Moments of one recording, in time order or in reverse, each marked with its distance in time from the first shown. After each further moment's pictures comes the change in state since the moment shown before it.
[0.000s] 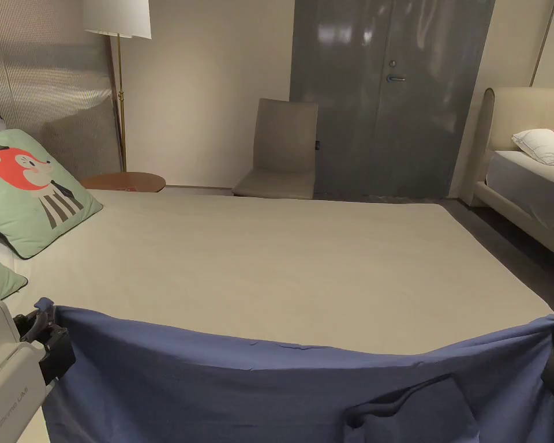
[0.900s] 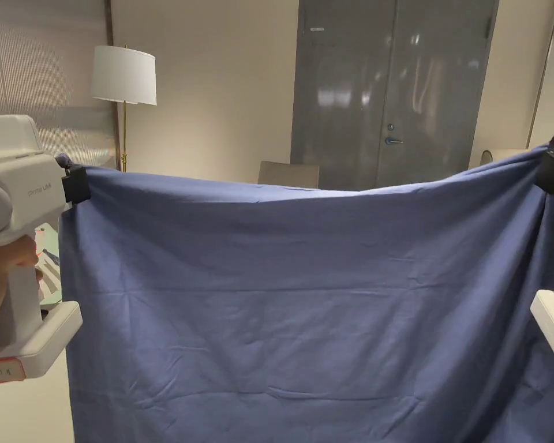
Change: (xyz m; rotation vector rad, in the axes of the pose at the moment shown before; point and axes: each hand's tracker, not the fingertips) left arm 0.060 0.240 -0.159 0.169 -0.050 -0.047; right arm -0.054 0.225 -0.198 0.237 0.031 0.023
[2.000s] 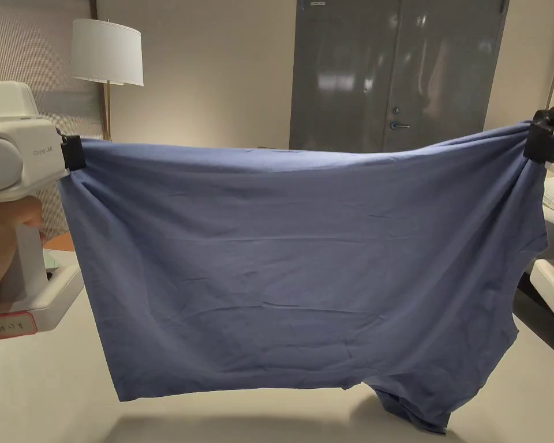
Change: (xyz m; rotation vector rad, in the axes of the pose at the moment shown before) left arm 0.023 -0.028 -0.161 -0.011 0.064 0.009; right arm -0.013 -0.064 -0.152 -0.062 0.064 0.041
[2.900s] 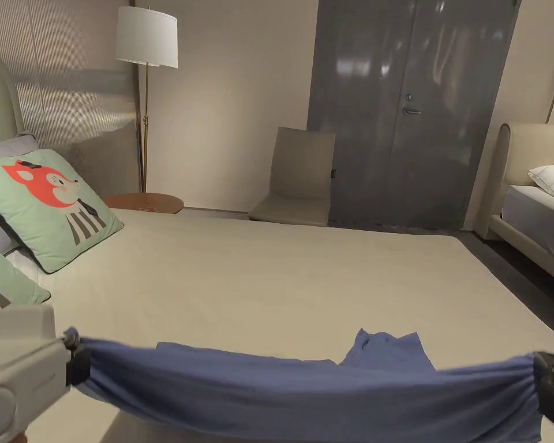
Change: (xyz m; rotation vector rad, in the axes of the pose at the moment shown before) left arm -0.120 -0.202 0.324 -0.445 -0.013 -0.049; right arm 0.037 -0.145 0.377 -0.421 0.115 0.038
